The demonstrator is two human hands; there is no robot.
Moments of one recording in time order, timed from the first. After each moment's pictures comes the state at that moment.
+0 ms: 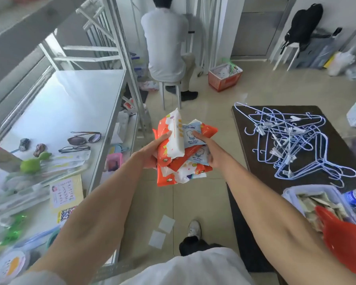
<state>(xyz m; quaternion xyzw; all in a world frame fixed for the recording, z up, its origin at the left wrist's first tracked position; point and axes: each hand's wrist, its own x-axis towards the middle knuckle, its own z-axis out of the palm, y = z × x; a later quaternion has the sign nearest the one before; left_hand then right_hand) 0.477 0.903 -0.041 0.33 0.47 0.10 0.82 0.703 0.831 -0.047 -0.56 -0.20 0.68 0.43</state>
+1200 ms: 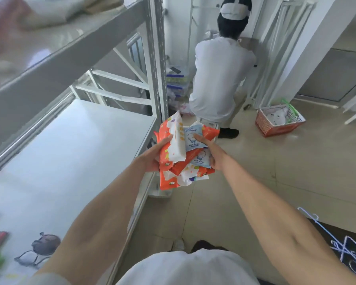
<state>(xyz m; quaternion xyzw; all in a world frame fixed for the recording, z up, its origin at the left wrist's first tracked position) 0.490 1.406 -0.048 0.20 0.45 0.23 0.84 0.728 1.401 -0.024 -0.56 -0.31 0.70 0.31</state>
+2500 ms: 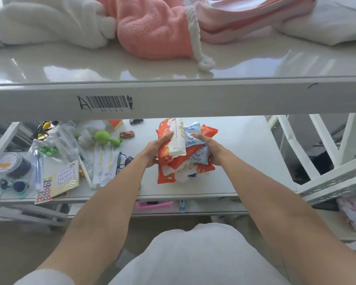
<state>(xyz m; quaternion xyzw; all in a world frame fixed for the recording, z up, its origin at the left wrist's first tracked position) 0.251 1.278 -0.087 -0.10 0.67 0.63 0.39 0.323 1.504 -0.067 -0.24 -0.59 0.74 -0.22</state>
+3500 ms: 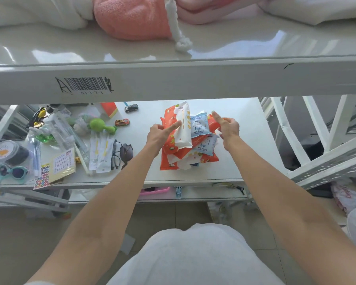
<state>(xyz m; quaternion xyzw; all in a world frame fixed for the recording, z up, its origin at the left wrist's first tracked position) 0.290 1.326 -0.055 -0.10 0.81 0.54 0.21 0.341 1.552 -0.056 -0.39 -0.63 0.66 0.06</state>
